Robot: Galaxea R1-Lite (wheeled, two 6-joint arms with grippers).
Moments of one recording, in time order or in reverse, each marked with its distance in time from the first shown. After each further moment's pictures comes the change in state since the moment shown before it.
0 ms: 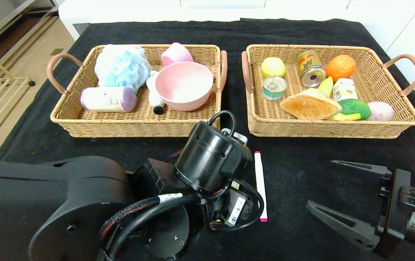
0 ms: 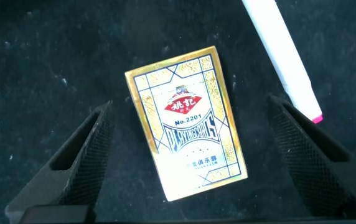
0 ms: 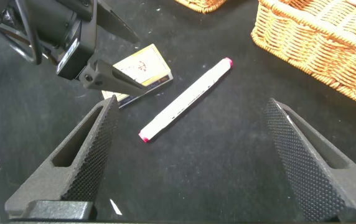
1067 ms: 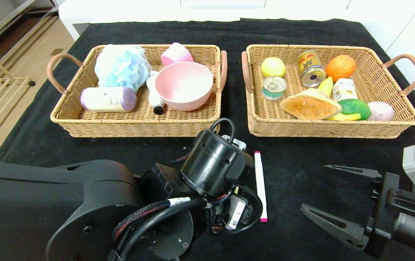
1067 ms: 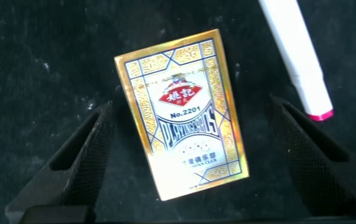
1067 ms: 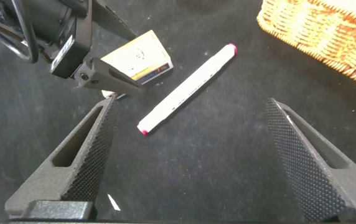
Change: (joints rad) left arm 0.003 0.023 0.006 0.018 -0.008 -0.044; right arm -0.003 0.042 0.002 0.001 0.000 0.000
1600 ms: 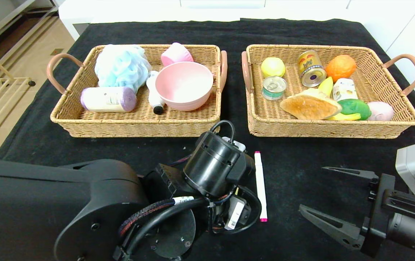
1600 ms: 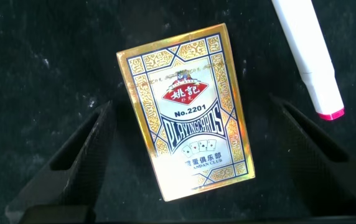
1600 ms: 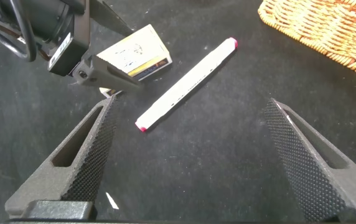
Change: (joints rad) left arm 0.003 0.010 -0.007 0.018 0.007 -0.003; right arm -0.003 0.015 0.002 -0.002 -0.001 0.000
